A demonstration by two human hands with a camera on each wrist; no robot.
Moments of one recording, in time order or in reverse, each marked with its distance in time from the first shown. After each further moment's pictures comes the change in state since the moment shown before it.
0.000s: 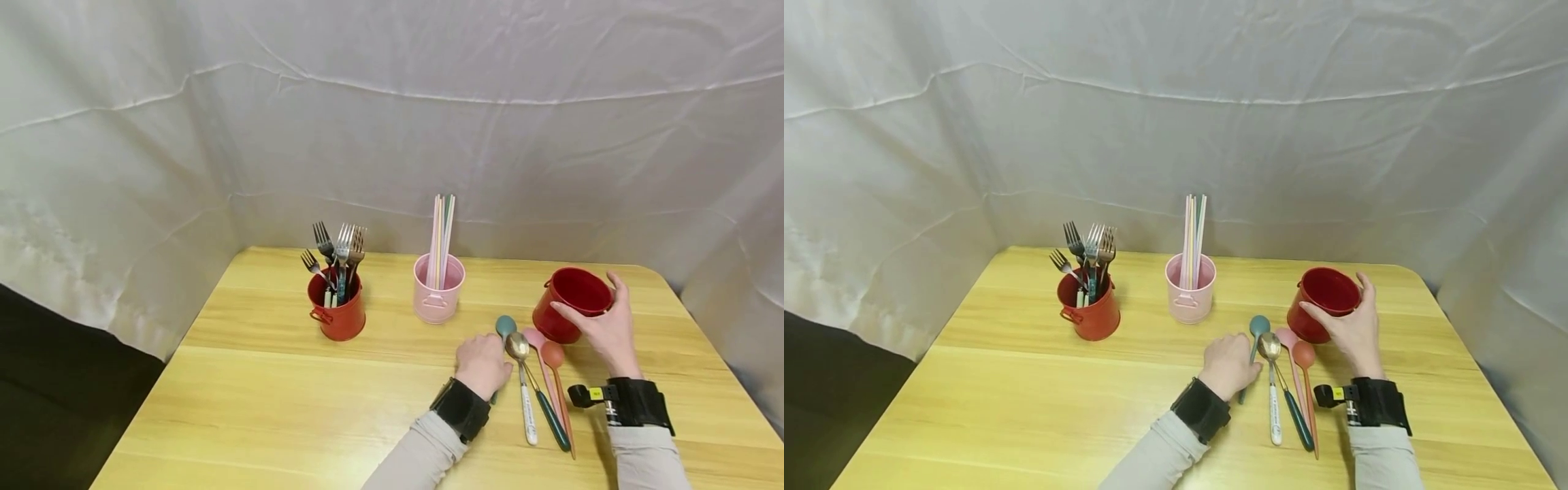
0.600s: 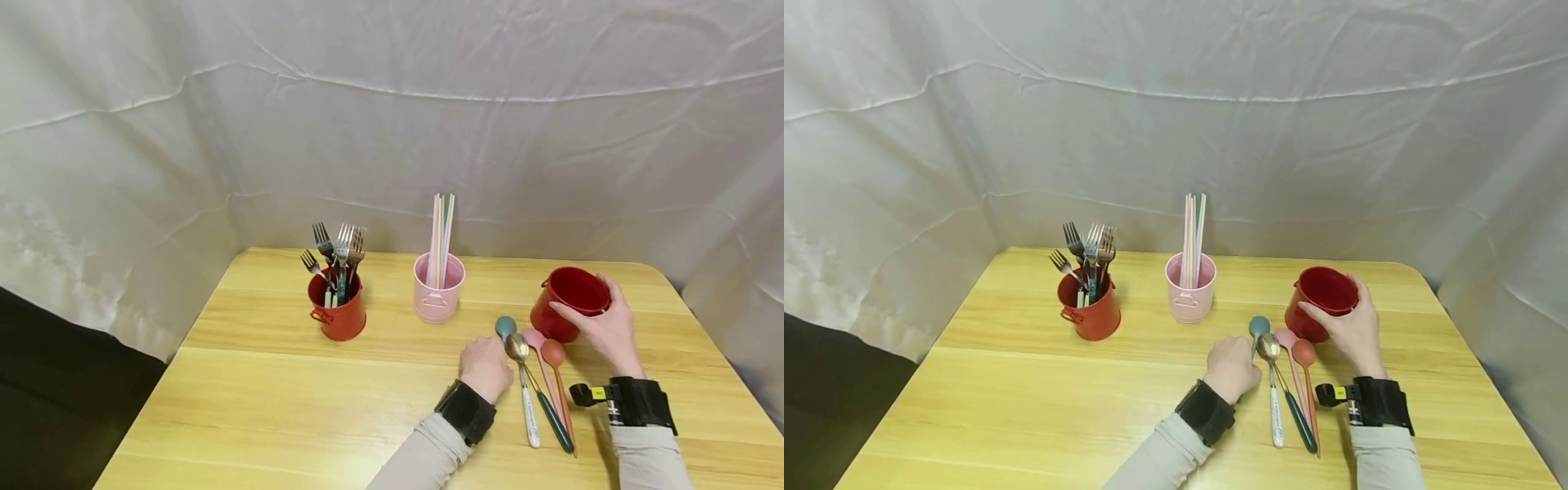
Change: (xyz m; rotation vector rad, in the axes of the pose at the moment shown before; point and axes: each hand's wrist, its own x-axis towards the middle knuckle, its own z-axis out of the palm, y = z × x) left_hand -0.004 0.005 0.003 -0.045 -0.016 -0.045; right_hand -0.004 0.000 -0.002 -0.070 -0.029 -0.035
